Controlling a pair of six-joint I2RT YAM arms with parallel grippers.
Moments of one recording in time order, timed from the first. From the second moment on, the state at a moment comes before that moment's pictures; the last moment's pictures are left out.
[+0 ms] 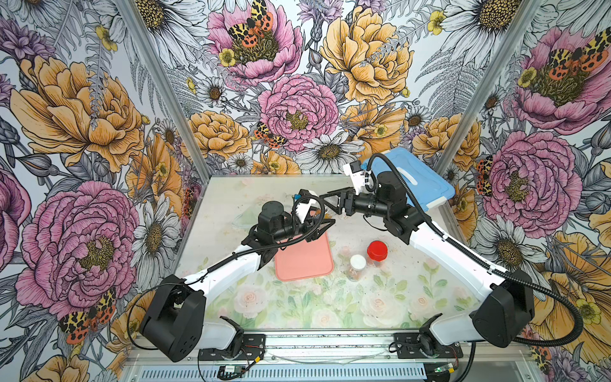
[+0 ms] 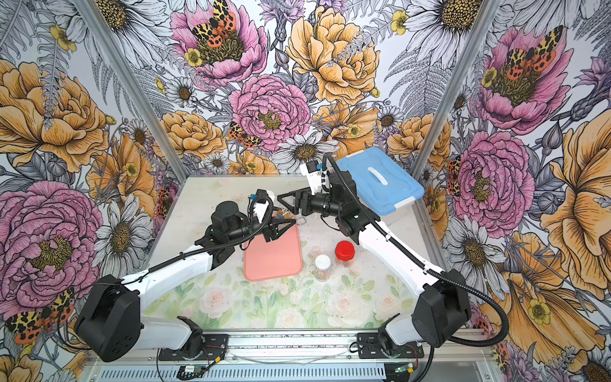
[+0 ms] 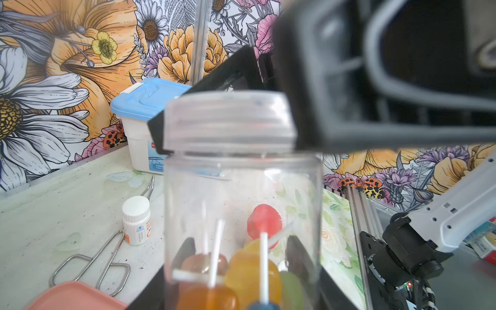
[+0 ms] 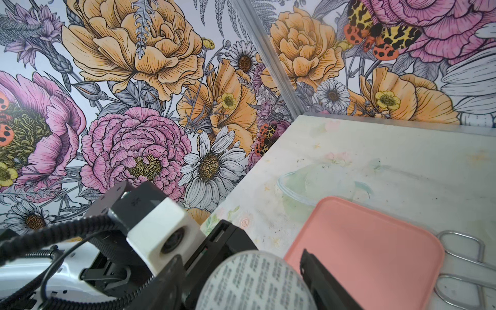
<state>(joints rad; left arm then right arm) -0.55 1.36 0.83 0.38 0.60 -0.18 0.52 1.43 1.25 -0.04 -0.64 0.52</state>
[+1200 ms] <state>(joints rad) -0.64 1.35 0.83 0.26 0.22 -0.06 0.61 1.47 1.25 -0.10 -0.27 0.60</state>
